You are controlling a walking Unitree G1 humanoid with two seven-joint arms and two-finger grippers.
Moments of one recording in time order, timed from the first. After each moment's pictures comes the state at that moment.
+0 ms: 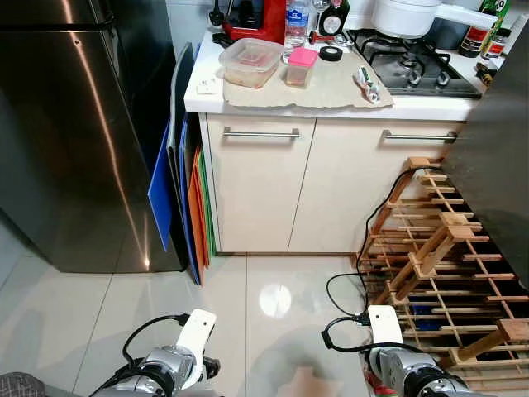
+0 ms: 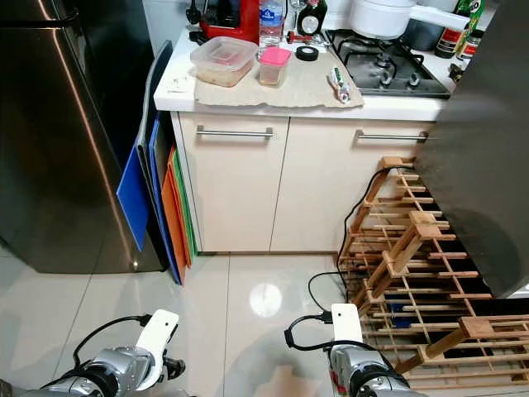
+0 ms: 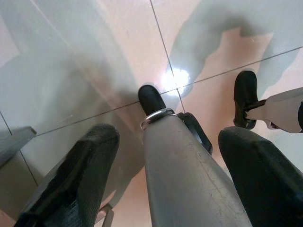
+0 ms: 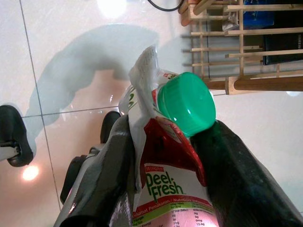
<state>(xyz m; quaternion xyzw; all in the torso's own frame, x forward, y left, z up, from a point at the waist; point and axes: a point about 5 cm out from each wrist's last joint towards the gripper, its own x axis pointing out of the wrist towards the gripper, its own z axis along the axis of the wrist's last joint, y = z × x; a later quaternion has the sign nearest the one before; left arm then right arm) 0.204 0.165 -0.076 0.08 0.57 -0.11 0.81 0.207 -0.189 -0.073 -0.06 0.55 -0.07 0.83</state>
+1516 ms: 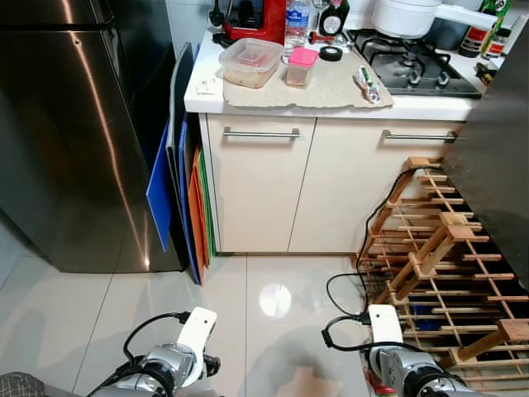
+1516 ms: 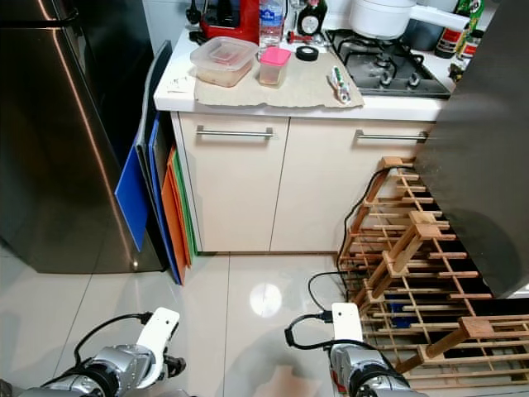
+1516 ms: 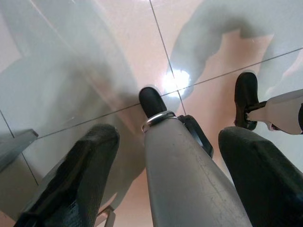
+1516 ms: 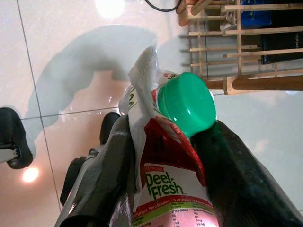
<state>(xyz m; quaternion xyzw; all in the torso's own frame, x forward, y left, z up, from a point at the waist) 0.207 0.165 -0.074 0.09 0.57 -0.11 0.81 0.208 -0.189 -0.073 -0.05 0.55 -0.08 0.83</state>
